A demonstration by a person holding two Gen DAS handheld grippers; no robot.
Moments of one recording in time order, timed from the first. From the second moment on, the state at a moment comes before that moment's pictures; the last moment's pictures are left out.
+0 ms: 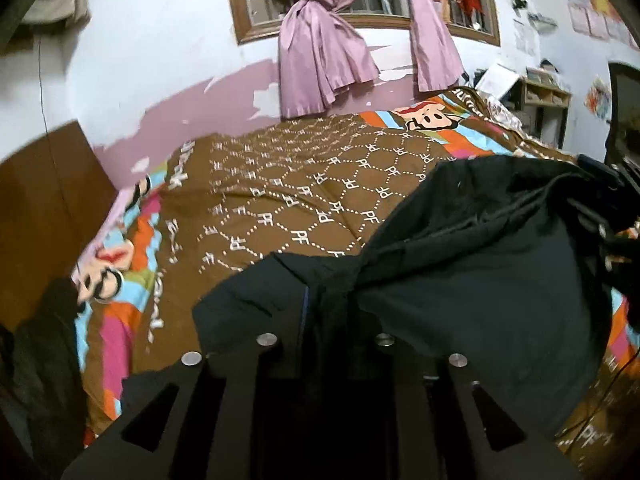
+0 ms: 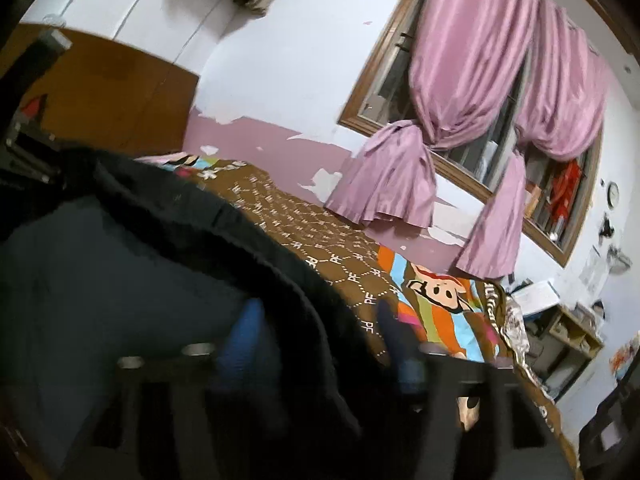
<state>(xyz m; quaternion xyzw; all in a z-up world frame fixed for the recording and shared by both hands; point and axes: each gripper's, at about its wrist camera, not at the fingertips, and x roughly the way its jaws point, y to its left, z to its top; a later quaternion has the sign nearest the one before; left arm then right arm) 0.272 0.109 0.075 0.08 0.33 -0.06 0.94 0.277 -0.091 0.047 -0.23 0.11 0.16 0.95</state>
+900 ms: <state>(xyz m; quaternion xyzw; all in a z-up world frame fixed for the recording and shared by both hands) 0.179 0.104 0.042 0.04 0.33 -0.15 0.93 0.222 -0.097 0.005 -0.11 0.32 0.27 0.90</state>
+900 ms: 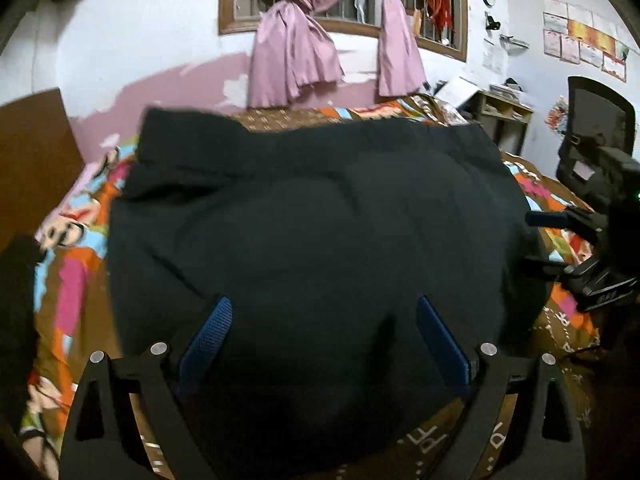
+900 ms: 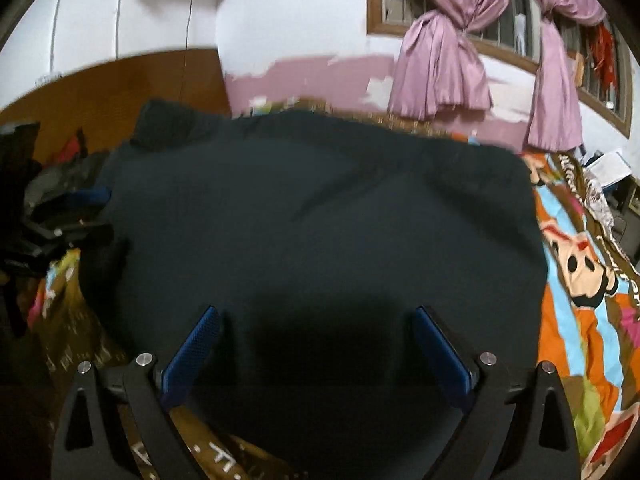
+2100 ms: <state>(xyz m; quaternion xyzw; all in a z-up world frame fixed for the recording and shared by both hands) 0.359 0.142 0.025 -0.05 0.41 -0.09 0.91 0.418 -0.083 -0.011 -0.07 0.37 0.22 0.90</state>
